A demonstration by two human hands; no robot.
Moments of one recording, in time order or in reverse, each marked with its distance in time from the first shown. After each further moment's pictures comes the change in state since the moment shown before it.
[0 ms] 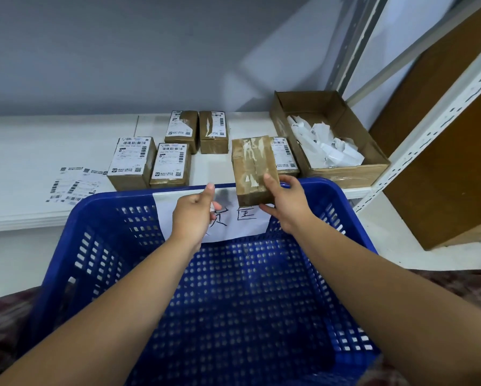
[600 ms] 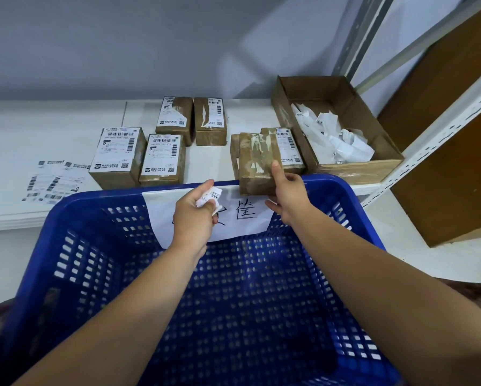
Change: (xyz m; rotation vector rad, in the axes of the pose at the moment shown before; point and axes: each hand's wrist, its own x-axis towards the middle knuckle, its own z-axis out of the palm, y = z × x) left_hand 0.022 -0.013 0.016 -0.206 -0.016 -0.031; right_hand 0.052 0.006 0.010 -0.108 0.139 0.122
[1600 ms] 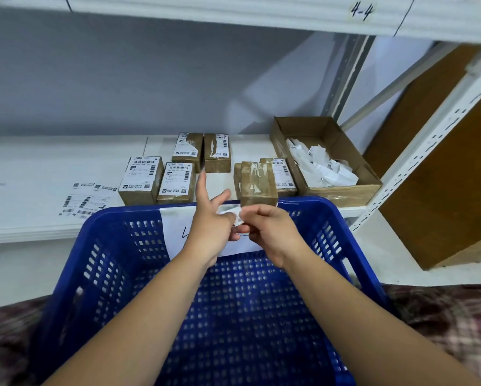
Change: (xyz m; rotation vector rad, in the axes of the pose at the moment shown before) left_hand -0.074 0.064 -0.001 -0.023 -0.225 0.102; right_hand -0.125 0.000 -0.010 -0.008 -0.405 -0.191
